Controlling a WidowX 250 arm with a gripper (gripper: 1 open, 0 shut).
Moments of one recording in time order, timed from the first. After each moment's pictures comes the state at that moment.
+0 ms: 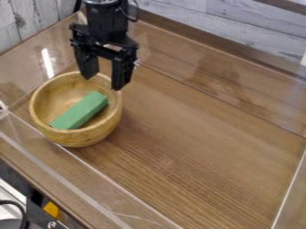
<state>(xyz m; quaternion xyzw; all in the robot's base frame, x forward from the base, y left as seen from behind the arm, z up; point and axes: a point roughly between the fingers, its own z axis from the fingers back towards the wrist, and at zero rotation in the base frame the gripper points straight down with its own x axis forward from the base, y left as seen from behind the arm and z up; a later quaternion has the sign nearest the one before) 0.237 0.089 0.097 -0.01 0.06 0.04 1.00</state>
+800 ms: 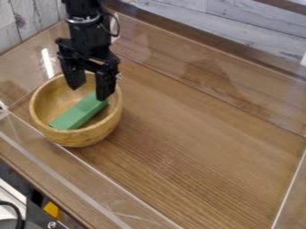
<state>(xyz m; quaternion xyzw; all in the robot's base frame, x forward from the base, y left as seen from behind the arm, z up) 0.228 0.112 0.074 -0.01 0.04 0.04 1.00</state>
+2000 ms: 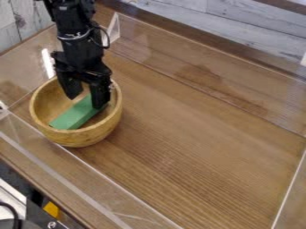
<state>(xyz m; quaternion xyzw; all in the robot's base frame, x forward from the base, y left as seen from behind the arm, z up) 0.227 0.119 0.054 -0.02 0.01 0.03 1.00</state>
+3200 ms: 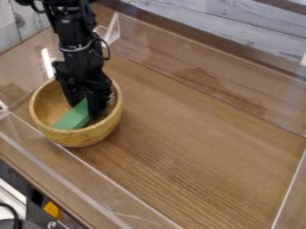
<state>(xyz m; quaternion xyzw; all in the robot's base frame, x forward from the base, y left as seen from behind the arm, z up) 0.225 0.121 0.038 -0.02 0.02 0.04 1.00</state>
